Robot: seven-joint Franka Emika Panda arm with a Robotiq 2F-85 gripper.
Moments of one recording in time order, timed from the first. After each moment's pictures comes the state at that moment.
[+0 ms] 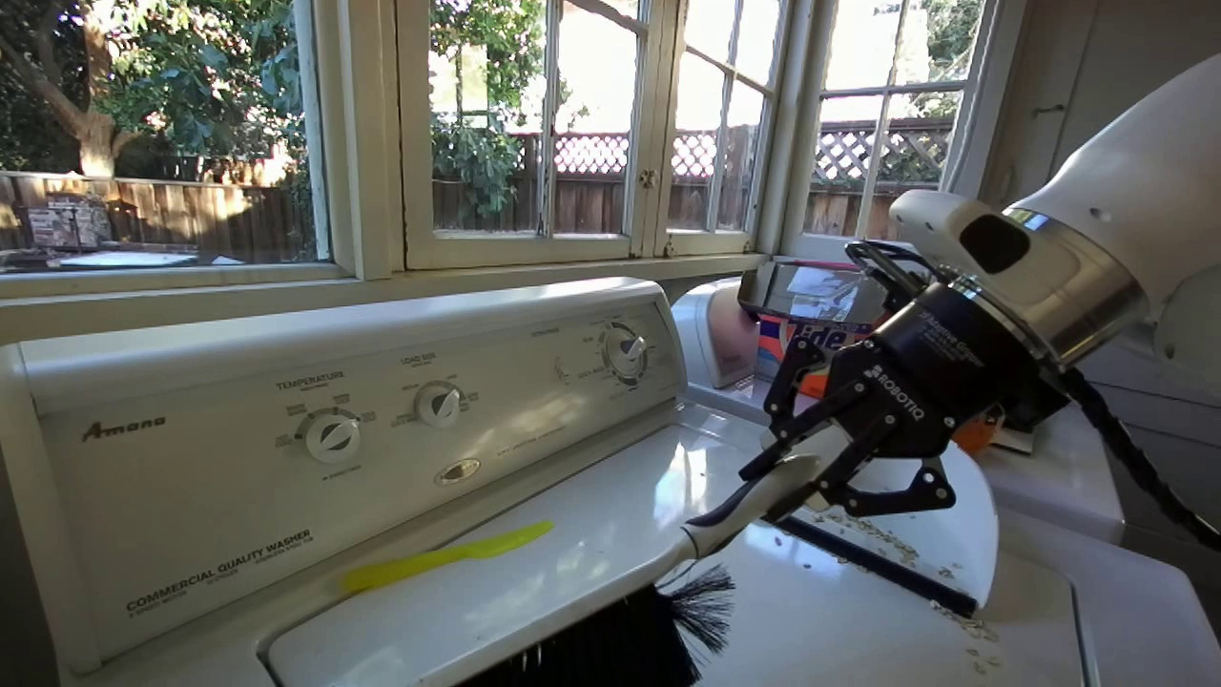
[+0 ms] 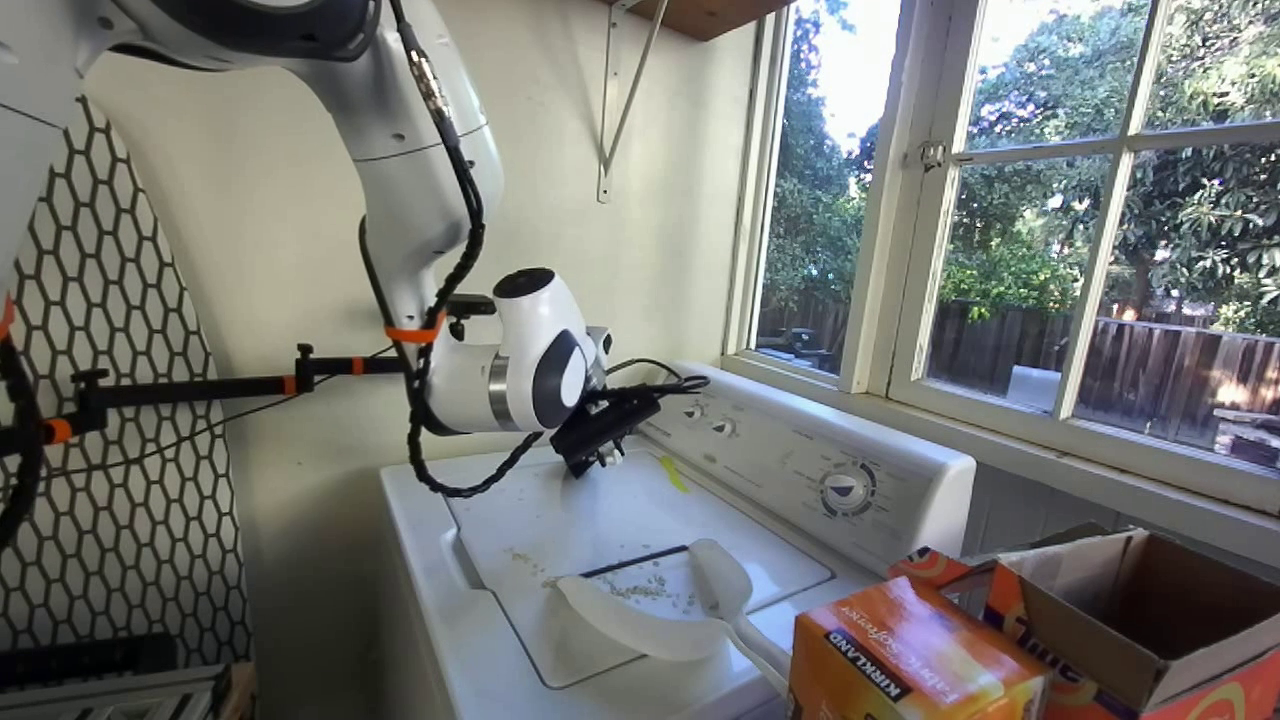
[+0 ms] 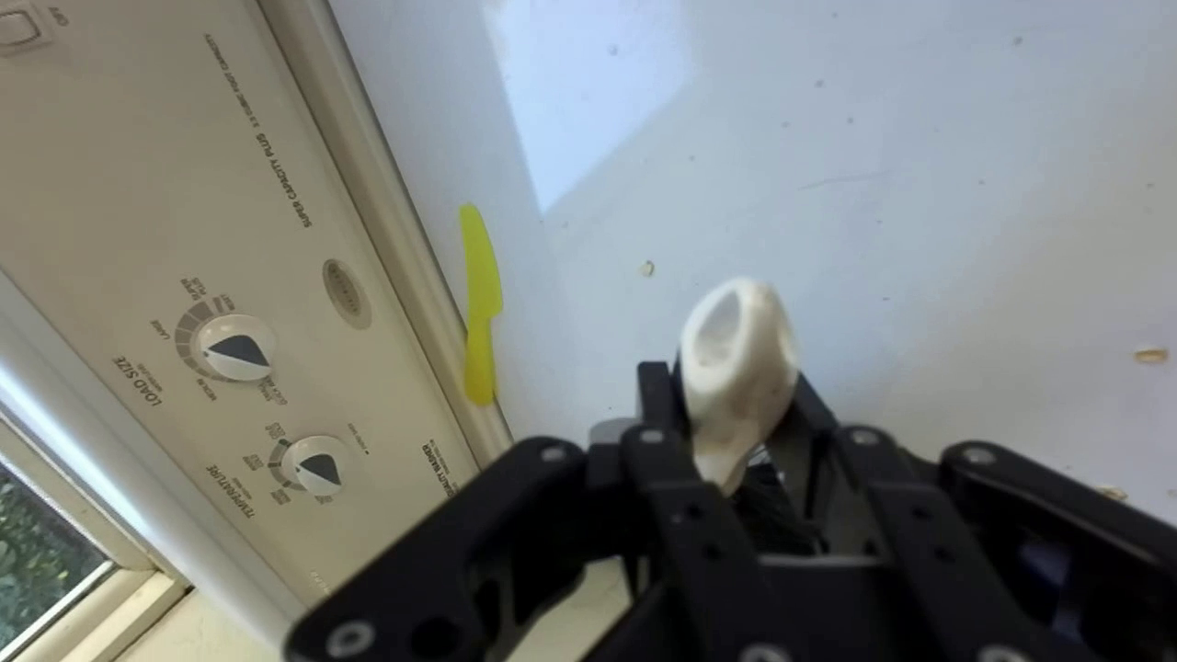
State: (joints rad) arm 0.33 0.29 0.21 -2.33 -0.55 3.33 -0.66
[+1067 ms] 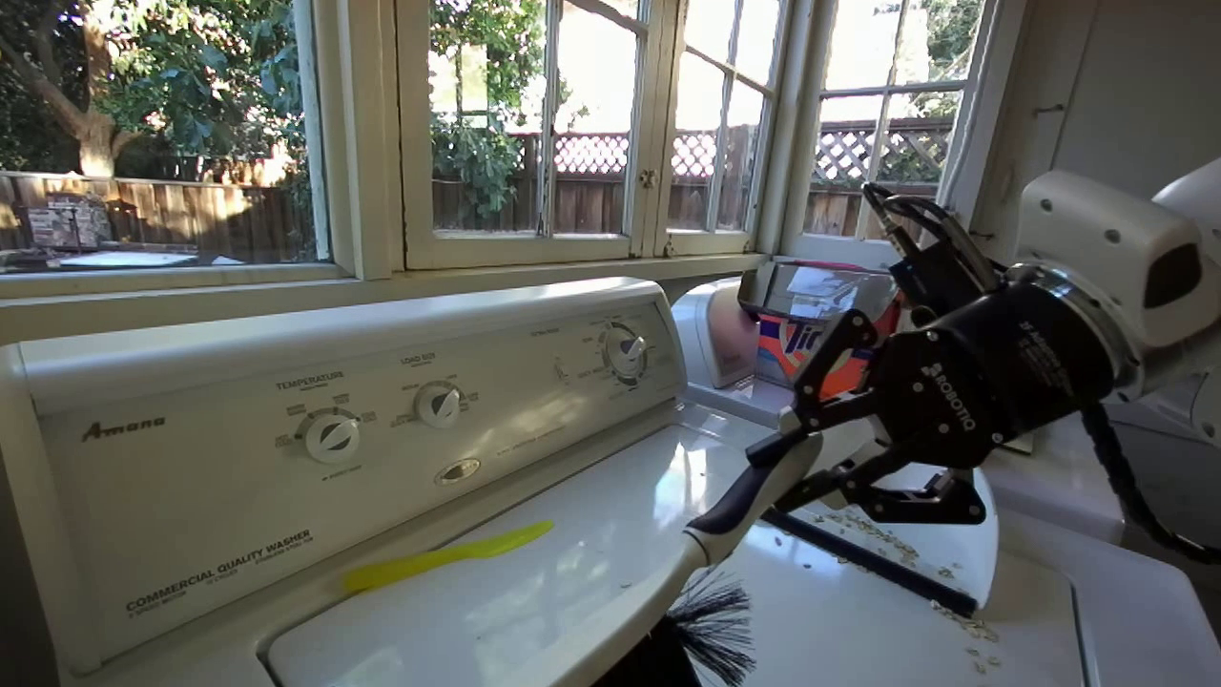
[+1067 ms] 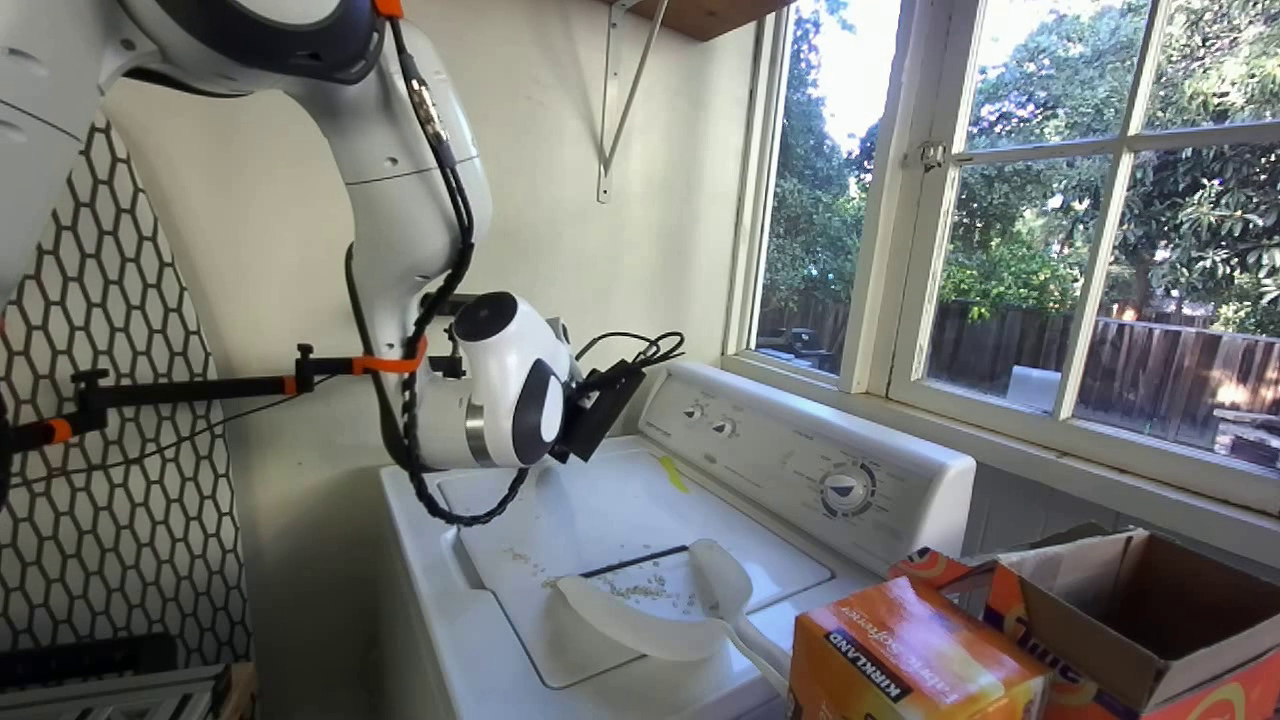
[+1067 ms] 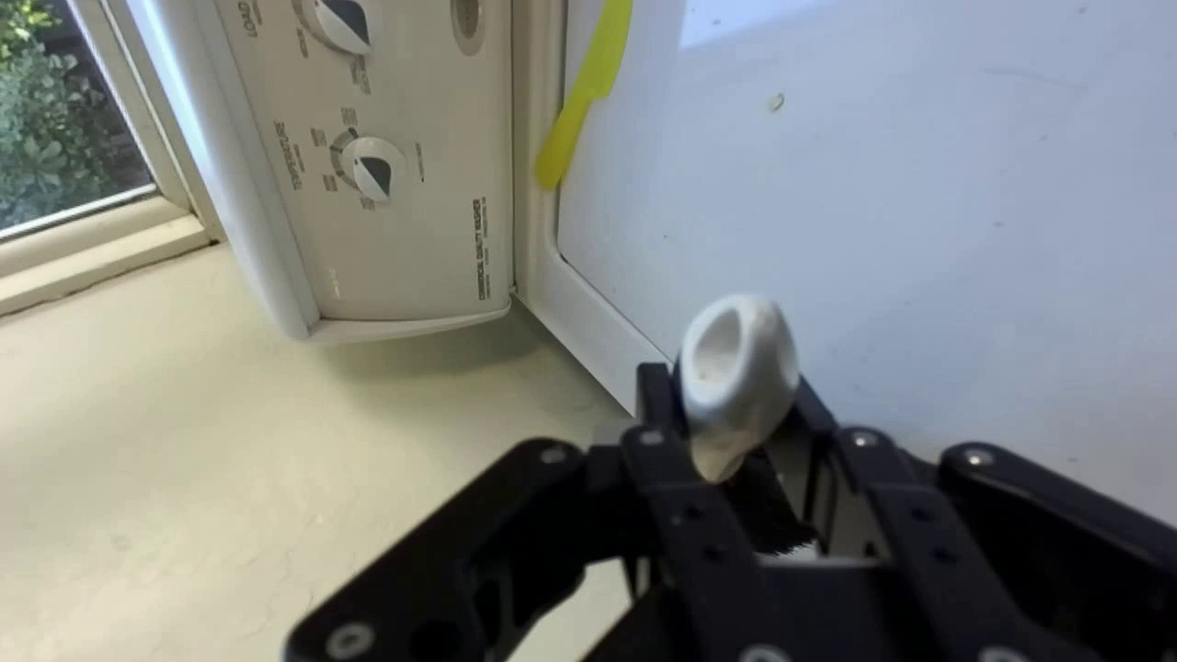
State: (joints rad) arm 0.58 0.33 -0.04 -2.41 -0.55 3.75 -1.02
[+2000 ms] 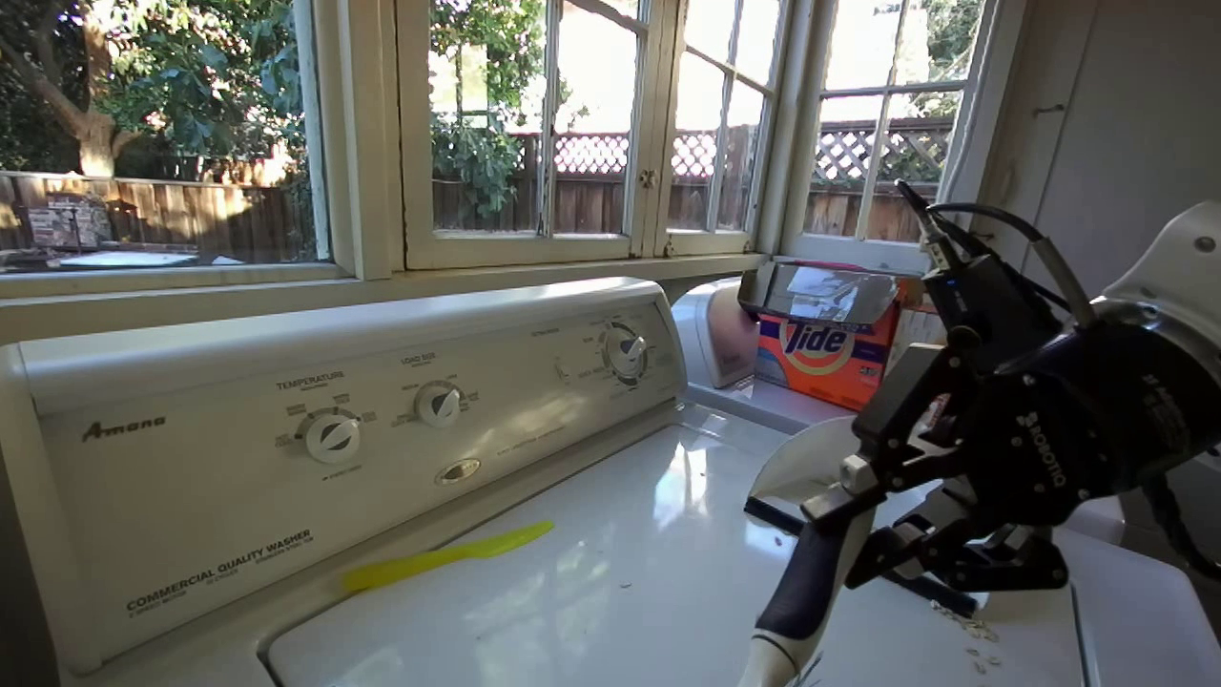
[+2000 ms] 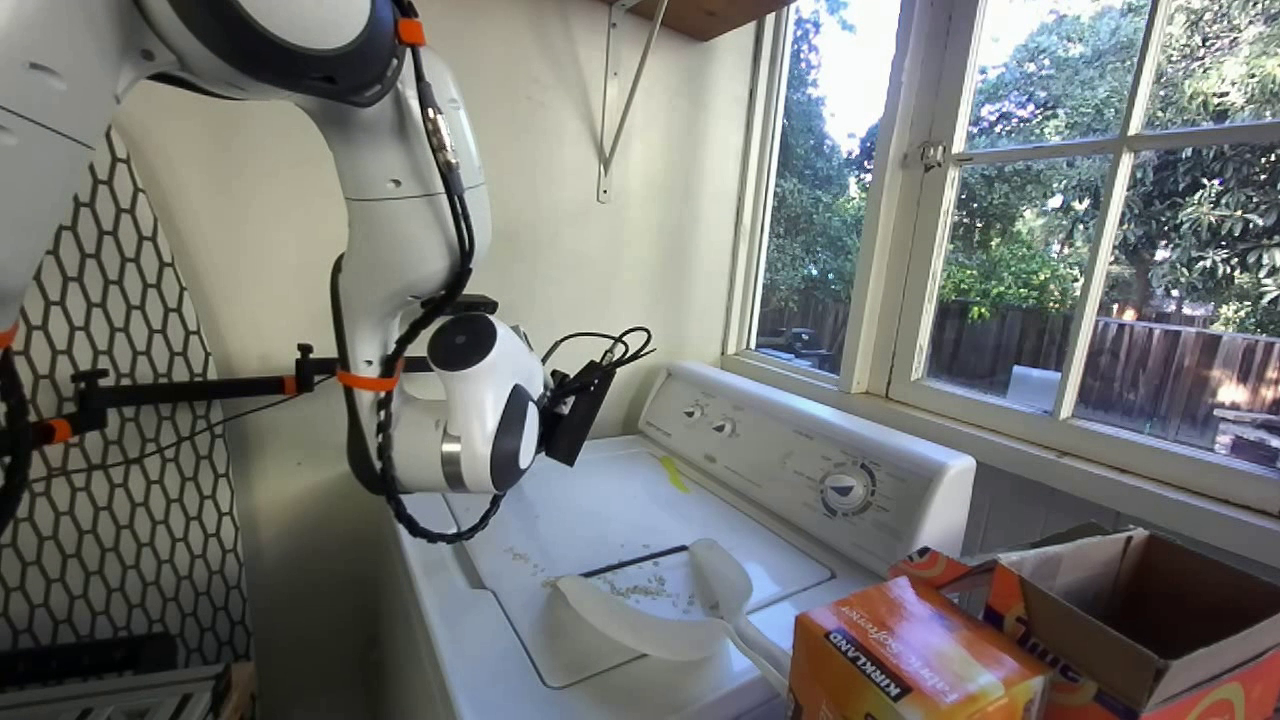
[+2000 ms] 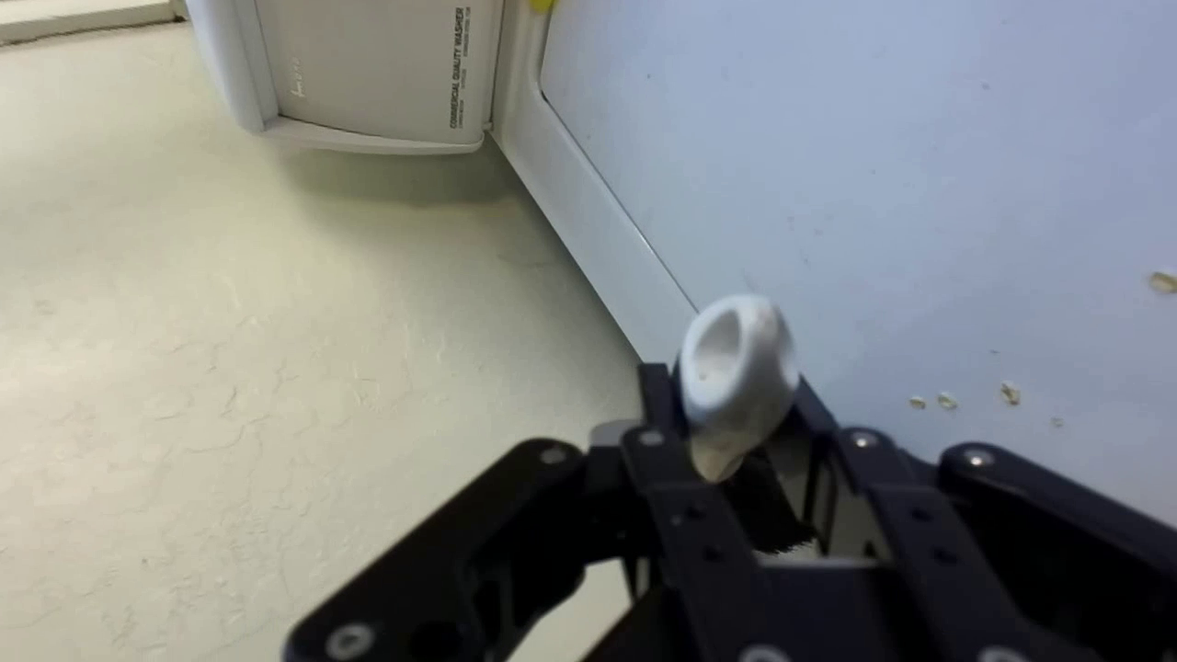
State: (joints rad) arm 0.42 0.36 0.15 -2.47 -0.63 3.88 -1.21
